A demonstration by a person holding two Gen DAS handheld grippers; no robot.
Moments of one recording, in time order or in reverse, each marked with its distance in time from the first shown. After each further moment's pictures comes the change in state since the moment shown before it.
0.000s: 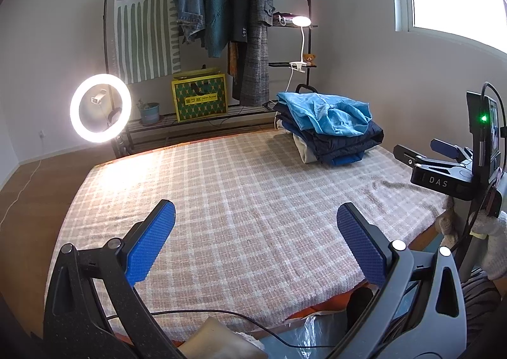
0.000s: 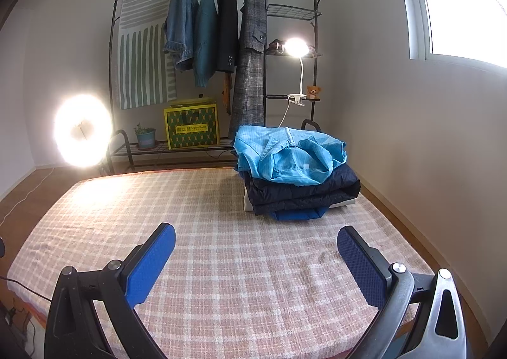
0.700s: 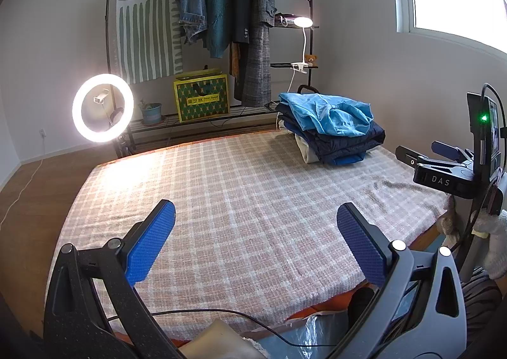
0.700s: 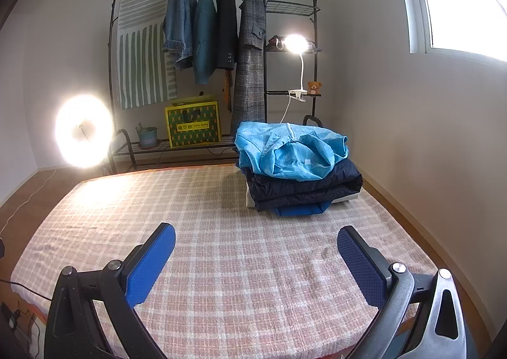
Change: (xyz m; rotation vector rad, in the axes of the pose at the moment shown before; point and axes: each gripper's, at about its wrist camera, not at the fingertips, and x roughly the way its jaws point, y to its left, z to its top) left arm -0.004 -0.002 0.001 -0.002 -0.004 0.005; right arm 0.000 -0.001 -0.002 0.016 0.013 0.006
